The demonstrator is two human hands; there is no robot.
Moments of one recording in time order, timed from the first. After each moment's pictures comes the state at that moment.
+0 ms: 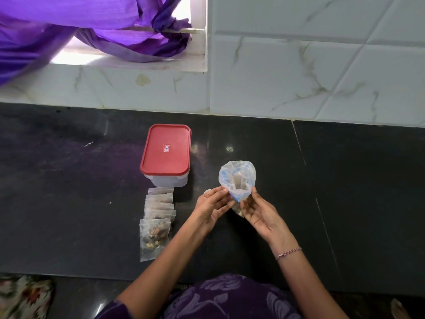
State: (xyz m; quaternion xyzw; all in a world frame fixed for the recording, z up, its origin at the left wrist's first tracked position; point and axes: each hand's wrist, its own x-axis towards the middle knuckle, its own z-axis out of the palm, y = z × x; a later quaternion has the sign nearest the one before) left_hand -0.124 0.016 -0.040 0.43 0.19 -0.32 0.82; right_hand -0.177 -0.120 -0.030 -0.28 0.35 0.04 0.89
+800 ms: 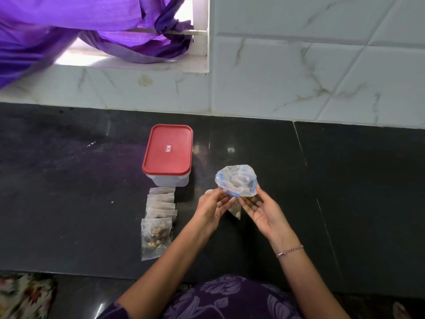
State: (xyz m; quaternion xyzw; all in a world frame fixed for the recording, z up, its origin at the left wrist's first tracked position) left_hand -0.126 0.010 -0.032 0.43 0.23 -0.28 0.83; right_hand -0.172 -0.118 -0.018 -0.30 0.36 0.00 0.88
